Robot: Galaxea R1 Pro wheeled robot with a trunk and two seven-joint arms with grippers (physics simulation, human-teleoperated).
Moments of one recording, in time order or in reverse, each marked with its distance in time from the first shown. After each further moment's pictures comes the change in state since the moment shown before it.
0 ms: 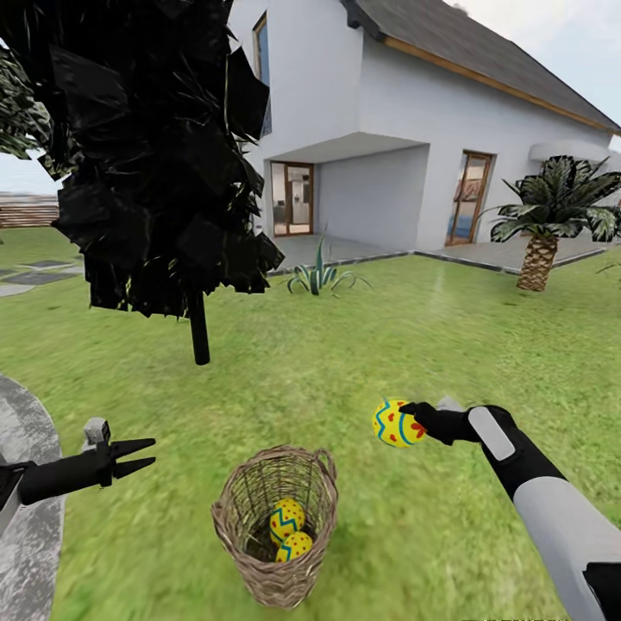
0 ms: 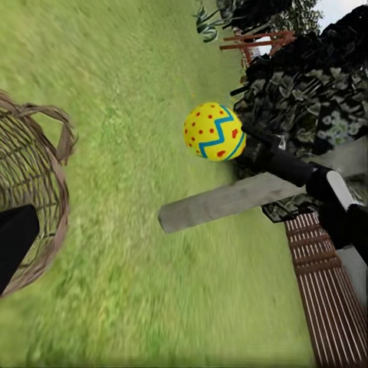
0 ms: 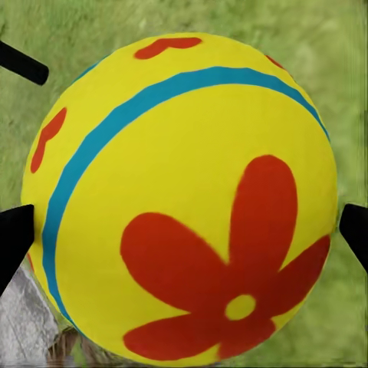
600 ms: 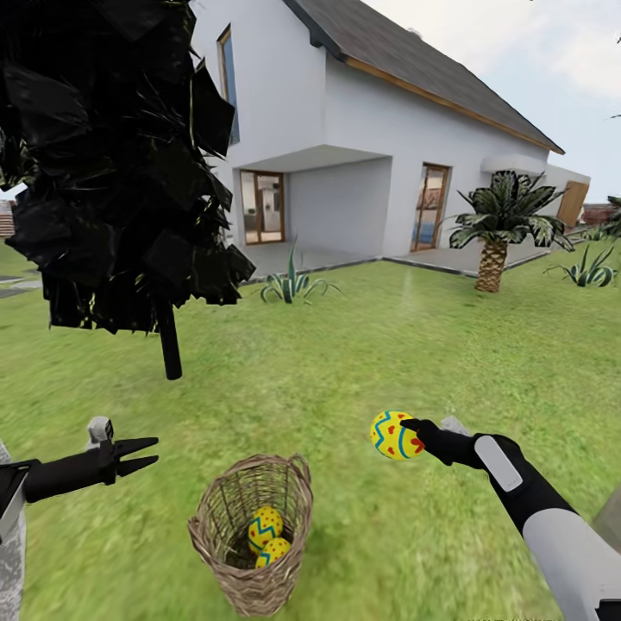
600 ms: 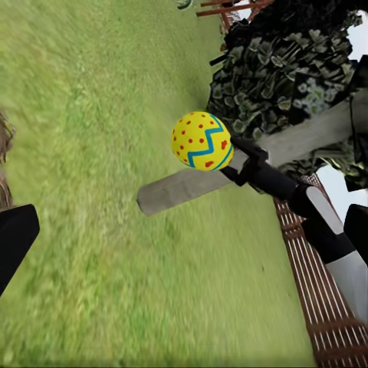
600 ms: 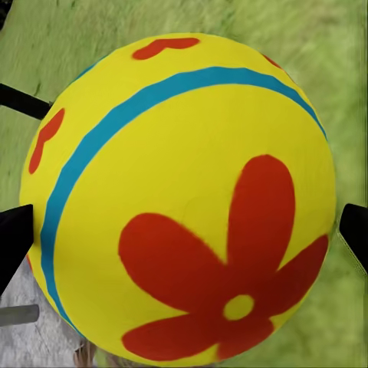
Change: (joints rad) left arm 0.000 -0.012 -0.002 -0.015 0.000 0.000 0.001; right arm 0.103 -0.006 -0.027 0.010 -0.009 -0.096 0.153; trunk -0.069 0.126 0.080
